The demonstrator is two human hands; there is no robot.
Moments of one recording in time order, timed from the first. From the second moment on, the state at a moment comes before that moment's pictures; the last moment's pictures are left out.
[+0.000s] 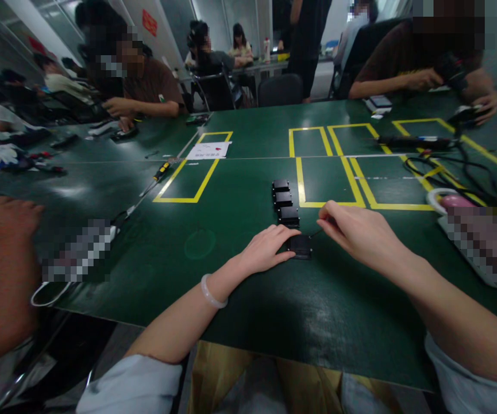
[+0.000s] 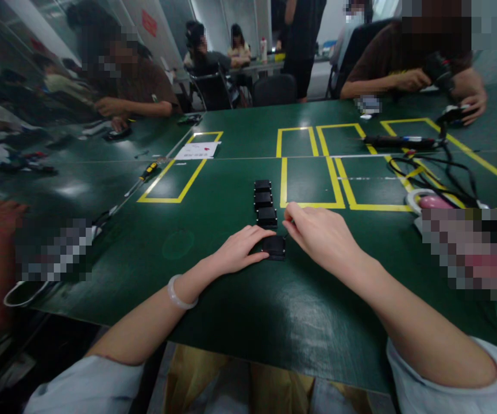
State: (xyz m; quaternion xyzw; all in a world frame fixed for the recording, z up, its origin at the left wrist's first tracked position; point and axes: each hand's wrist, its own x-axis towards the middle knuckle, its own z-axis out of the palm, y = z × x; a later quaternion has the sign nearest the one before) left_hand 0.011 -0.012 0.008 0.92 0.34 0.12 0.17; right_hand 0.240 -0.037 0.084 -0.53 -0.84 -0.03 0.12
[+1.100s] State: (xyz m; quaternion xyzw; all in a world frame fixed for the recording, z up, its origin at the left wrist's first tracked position) left_hand 0.010 -0.012 0.007 0.92 0.34 0.13 0.16; right_hand 0.240 -0.037 0.082 -0.53 -0.84 -0.01 0.13
